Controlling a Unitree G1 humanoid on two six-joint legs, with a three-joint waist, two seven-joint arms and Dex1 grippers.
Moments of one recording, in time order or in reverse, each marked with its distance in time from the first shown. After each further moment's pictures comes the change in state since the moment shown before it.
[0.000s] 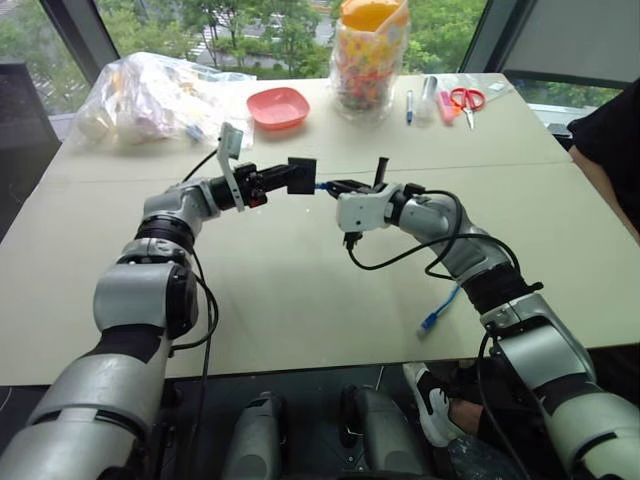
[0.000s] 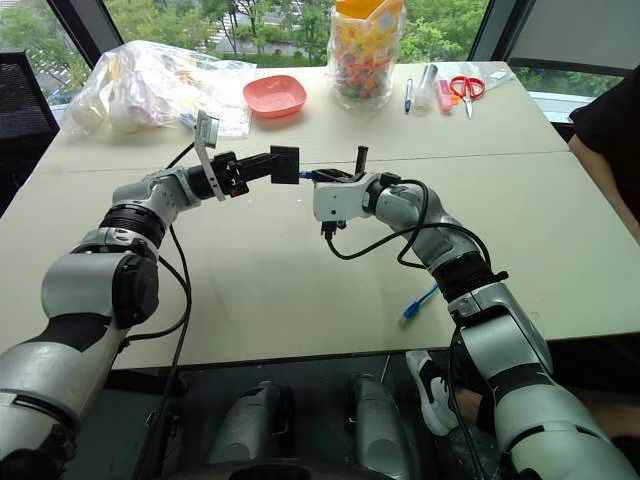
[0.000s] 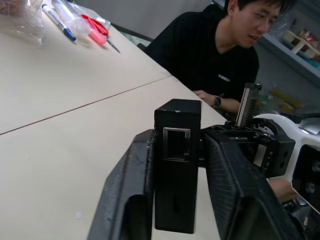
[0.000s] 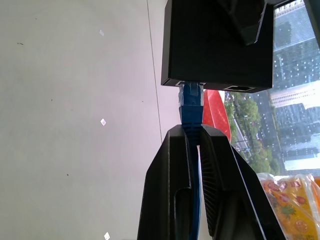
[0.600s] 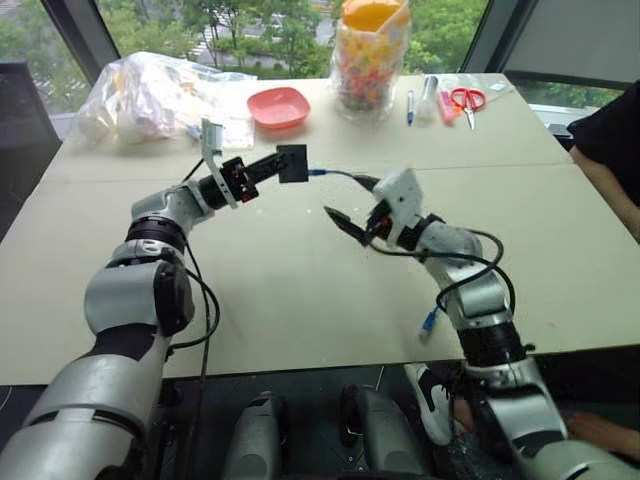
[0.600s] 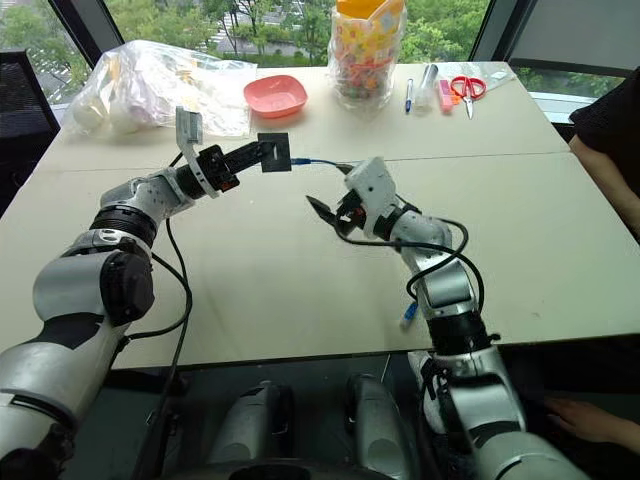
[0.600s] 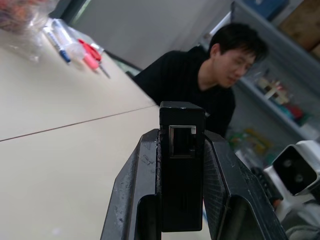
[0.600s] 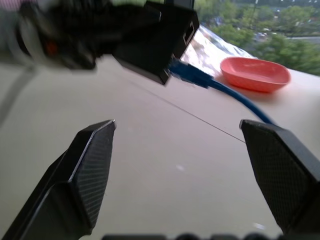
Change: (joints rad) left arm 0.014 0.018 0.193 -0.030 -0.120 0.228 -0.038; right arm 0.377 0.307 -0.406 -0.679 0.945 0.969 0.121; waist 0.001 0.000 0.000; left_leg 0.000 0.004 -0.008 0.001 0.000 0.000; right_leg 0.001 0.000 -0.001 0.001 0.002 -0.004
